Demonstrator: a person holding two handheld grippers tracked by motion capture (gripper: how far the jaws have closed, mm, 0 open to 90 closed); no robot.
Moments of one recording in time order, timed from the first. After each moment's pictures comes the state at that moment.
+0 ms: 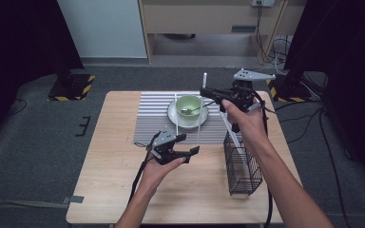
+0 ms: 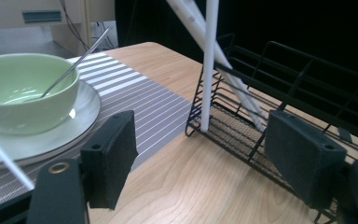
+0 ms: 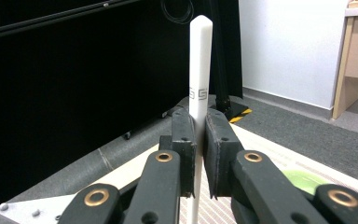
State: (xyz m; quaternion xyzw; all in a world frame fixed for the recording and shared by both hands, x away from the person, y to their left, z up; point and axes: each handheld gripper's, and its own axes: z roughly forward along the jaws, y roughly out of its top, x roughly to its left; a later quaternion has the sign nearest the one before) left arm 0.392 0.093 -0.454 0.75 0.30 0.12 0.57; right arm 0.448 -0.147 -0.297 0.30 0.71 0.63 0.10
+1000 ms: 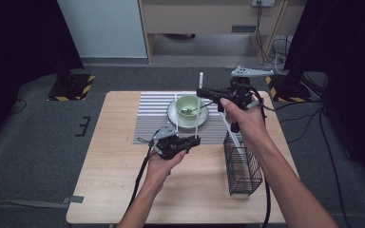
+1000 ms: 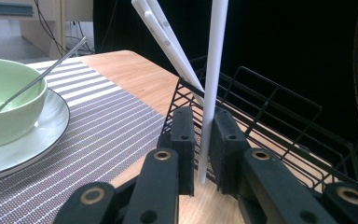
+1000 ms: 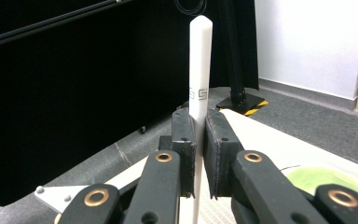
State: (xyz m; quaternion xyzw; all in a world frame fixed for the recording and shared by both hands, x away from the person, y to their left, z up) left arm 0.395 0.089 -0.442 0.74 0.30 0.07 0.60; right arm 0.445 -0.140 -0.287 0.29 0.72 0.63 0.06
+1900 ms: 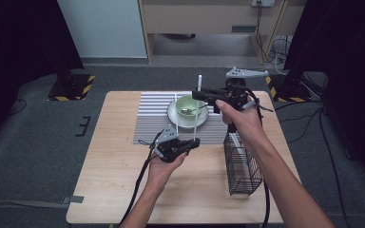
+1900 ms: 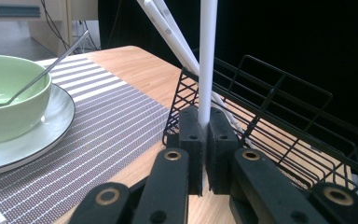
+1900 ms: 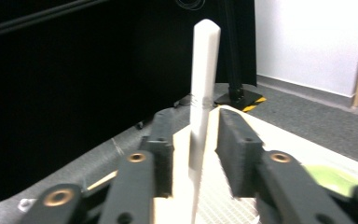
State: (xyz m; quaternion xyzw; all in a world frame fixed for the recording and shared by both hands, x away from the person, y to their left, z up) left arm 0.390 0.085 -0.448 0.74 0.30 0.09 0.59; right arm 0.447 -0.132 -0.290 0.29 0.72 0.62 0.07
